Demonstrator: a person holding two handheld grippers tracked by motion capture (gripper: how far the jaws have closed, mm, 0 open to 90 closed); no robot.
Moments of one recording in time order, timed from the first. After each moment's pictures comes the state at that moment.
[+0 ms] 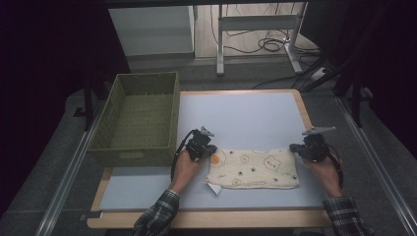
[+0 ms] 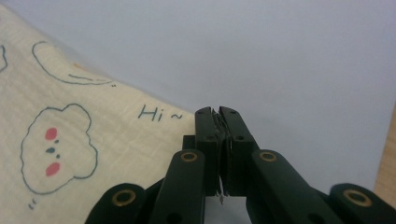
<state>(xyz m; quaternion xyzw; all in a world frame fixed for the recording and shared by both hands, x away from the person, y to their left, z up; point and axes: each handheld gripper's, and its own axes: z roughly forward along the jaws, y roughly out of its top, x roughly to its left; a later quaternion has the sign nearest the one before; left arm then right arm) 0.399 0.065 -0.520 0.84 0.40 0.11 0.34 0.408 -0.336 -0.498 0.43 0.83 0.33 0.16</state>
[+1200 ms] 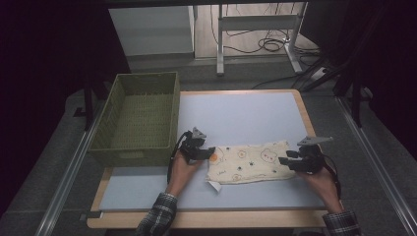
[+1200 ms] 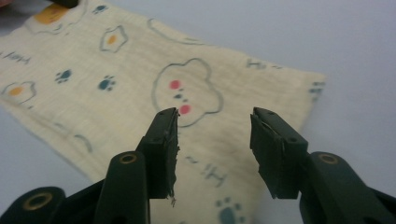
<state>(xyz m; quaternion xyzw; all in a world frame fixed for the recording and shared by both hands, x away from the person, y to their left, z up) 0.401 0.084 -0.544 0.82 0.40 0.15 0.38 0.361 -0.309 -0.493 0.39 0.84 0.37 0.13</state>
